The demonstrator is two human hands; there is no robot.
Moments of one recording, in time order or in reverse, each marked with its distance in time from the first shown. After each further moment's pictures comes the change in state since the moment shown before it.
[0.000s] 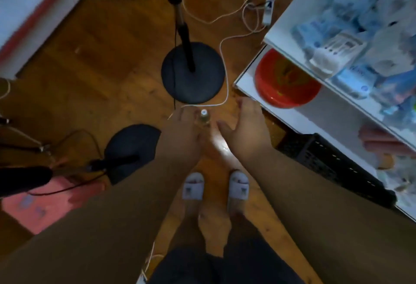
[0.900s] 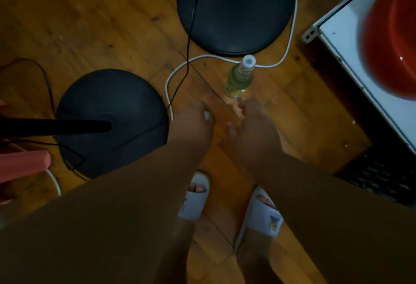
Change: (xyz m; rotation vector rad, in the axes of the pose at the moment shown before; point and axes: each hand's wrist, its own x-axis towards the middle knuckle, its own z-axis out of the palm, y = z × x) left_hand 0.070 -0.242 0.322 -0.017 -0.137 -0.509; right_hand 0.114 0.194 0.323 -0.123 -0.252 -0.074
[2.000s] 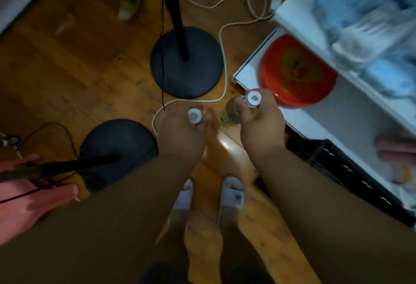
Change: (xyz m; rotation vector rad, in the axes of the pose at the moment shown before) left_hand -0.152 0.172 -0.189 -0.400 0.160 0.210; right_hand -0.119 -0.082 -0.268 0.502 0.377 0.097
